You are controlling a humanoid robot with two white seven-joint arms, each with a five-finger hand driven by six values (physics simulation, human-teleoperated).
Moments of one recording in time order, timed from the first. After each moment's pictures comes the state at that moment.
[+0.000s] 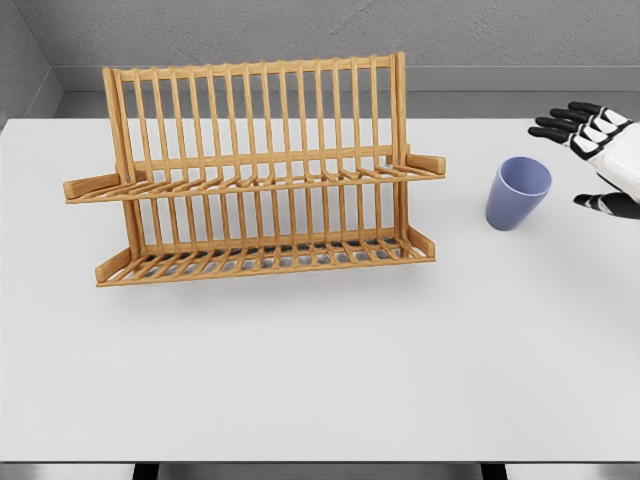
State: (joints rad) left arm 0.03 0.00 -0.20 -0.12 0.12 -0.02 -0.10; right arm -0.22 -1.06 0.29 -1.57 0.45 -0.61 -0.14
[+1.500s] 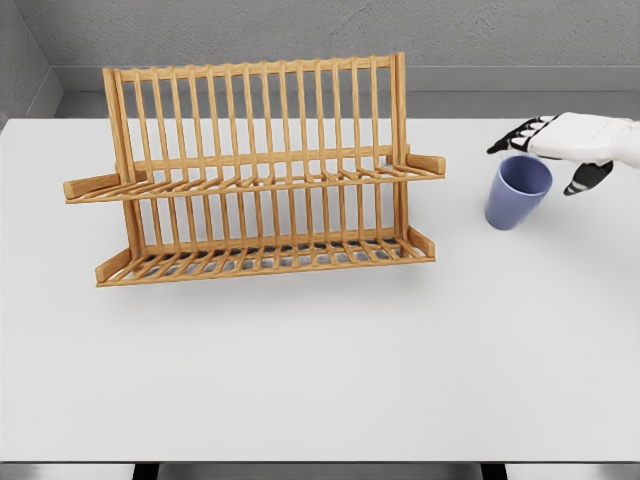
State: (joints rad) left arm 0.03 0.00 -0.20 -0.12 0.12 -0.02 -0.10; right arm -0.87 -0.84 0.71 -1.15 0.45 -0.61 0.58
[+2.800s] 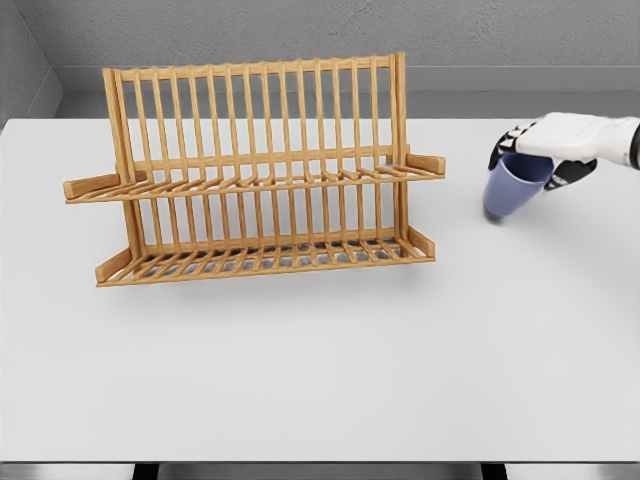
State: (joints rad) left arm 0.03 0.00 -0.20 -0.12 0.12 -0.02 -0.10; right arm -0.91 -0.81 0.75 -1.12 0.45 -0.61 0.57
